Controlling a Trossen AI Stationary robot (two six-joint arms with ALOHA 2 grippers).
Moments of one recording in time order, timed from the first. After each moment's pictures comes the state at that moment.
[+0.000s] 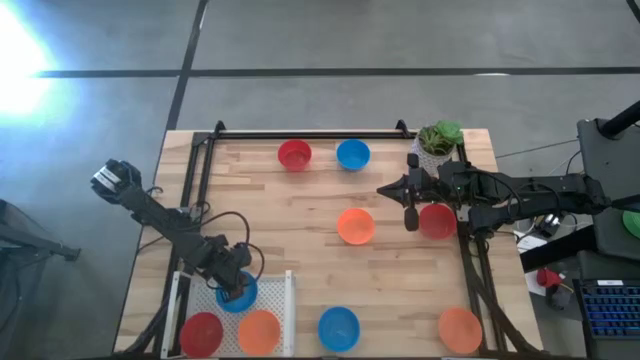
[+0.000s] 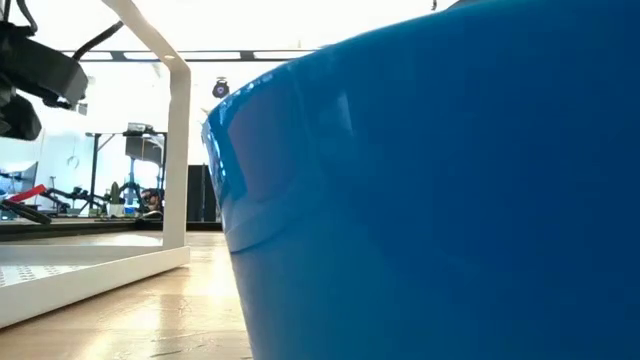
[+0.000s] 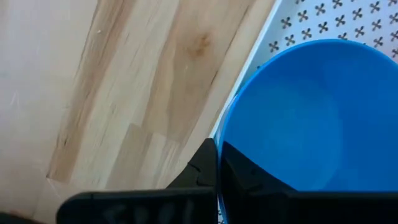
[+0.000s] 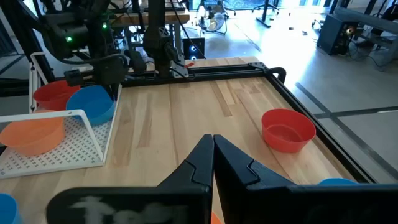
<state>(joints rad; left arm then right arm) -0.66 1.33 0.78 -0.87 0.01 -1.11 -0.03 0.86 0.71 -0.12 0.10 0.07</state>
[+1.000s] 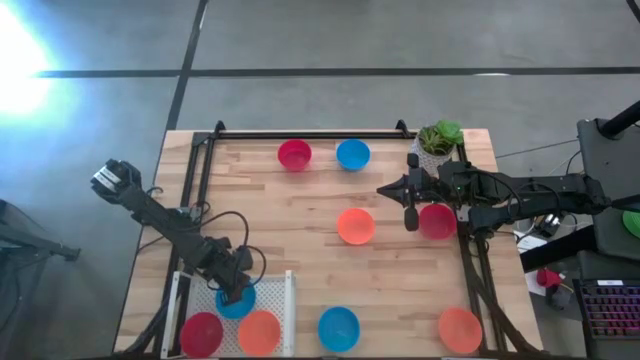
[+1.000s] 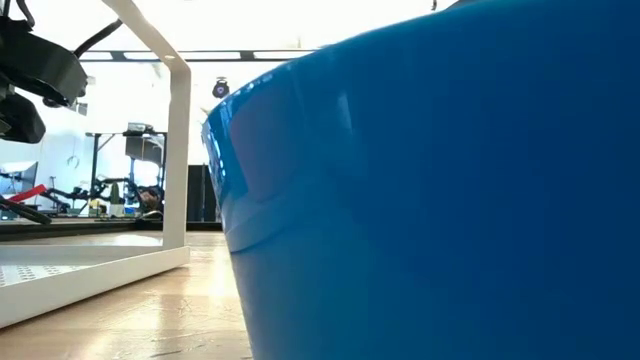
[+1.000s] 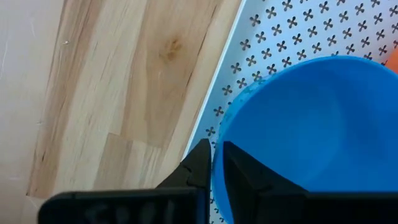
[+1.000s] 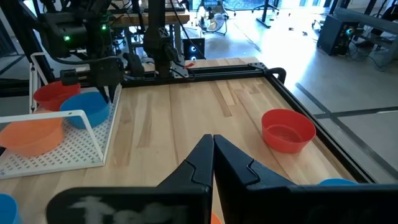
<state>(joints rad) -0.66 1.33 0.78 -0.82 0.03 -1.04 -0.03 0.86 0.71 -0.12 0.10 0.07</state>
